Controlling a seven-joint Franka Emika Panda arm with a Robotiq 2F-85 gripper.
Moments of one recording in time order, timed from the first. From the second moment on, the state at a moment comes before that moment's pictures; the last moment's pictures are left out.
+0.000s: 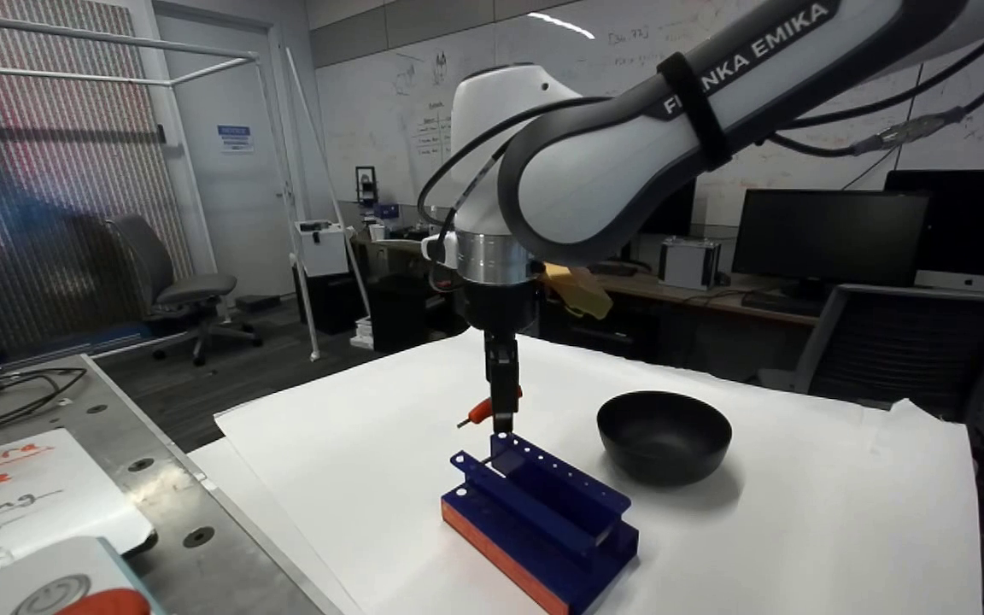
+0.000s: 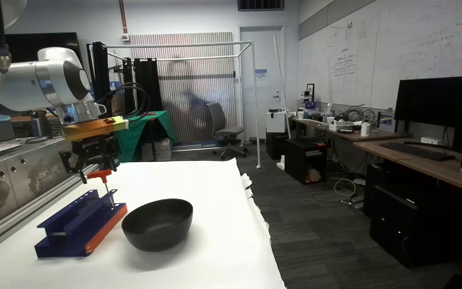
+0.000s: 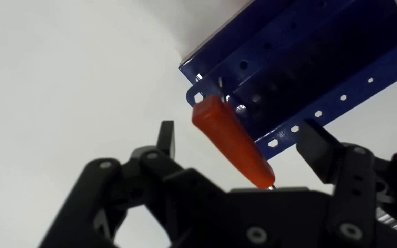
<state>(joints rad) 0.20 0.50 0.16 -1.60 -0.24 2.17 -0.42</state>
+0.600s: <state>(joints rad) 0.20 0.54 0.16 -1.57 -0.28 2.17 -0.47</state>
